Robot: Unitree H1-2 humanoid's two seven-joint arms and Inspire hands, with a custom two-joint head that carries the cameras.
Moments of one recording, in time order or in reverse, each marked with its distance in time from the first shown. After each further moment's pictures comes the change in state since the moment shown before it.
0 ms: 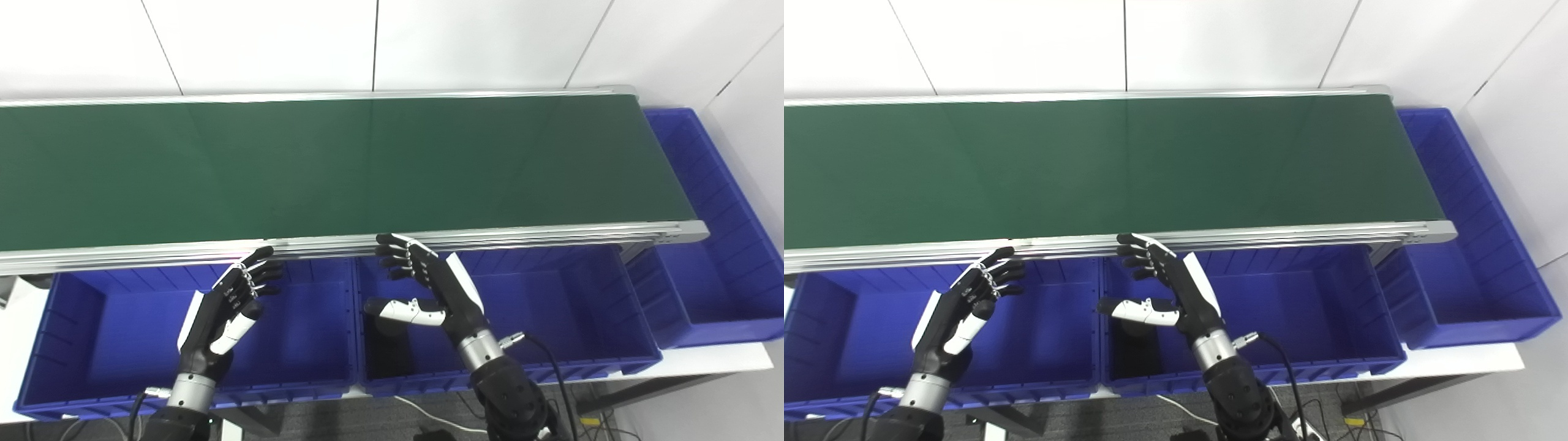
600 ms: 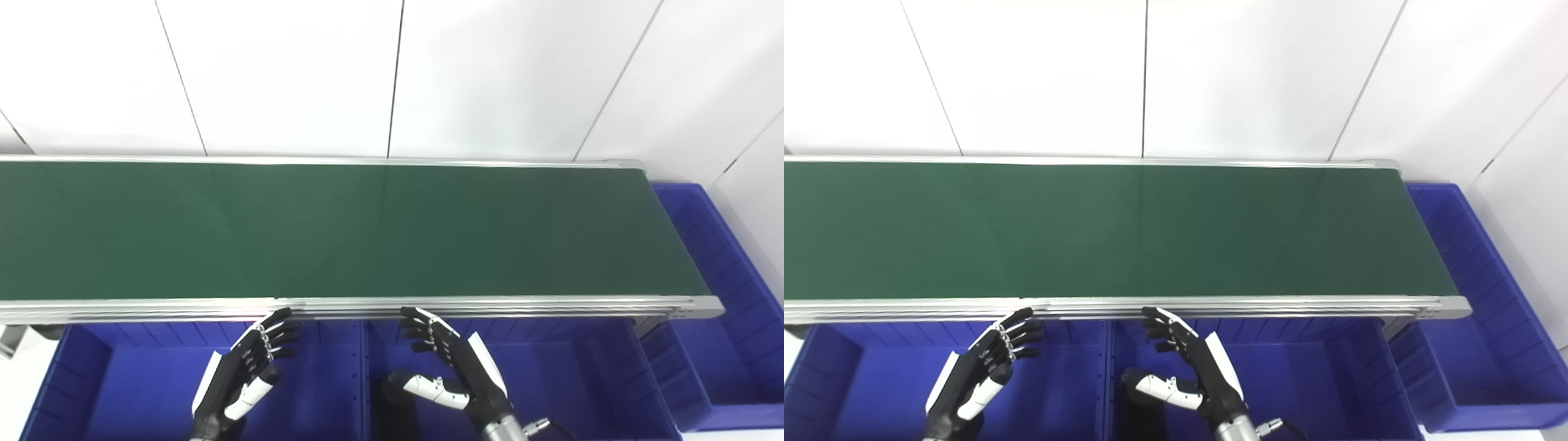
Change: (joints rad) left arm 0.006 -0.023 -0.008 0.016 0.023 -0.017 0.010; right arm 0.026 -0.051 -0.010 0.036 0.007 -0.103 0.000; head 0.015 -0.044
